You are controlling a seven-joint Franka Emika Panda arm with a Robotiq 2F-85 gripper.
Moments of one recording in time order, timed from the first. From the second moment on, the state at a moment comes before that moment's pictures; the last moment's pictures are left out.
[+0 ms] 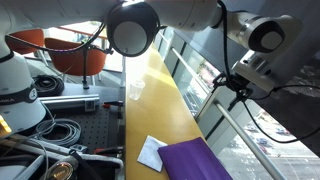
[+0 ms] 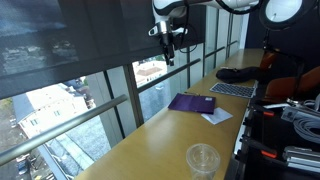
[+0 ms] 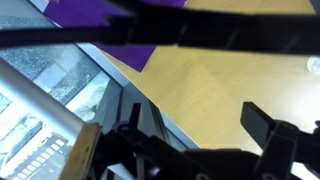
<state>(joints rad) -0.04 1.14 0.04 -0.43 0.00 1.46 -0.87</state>
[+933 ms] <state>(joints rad) 0.03 0.97 -0.09 -0.41 -0.16 1.62 -0.38</state>
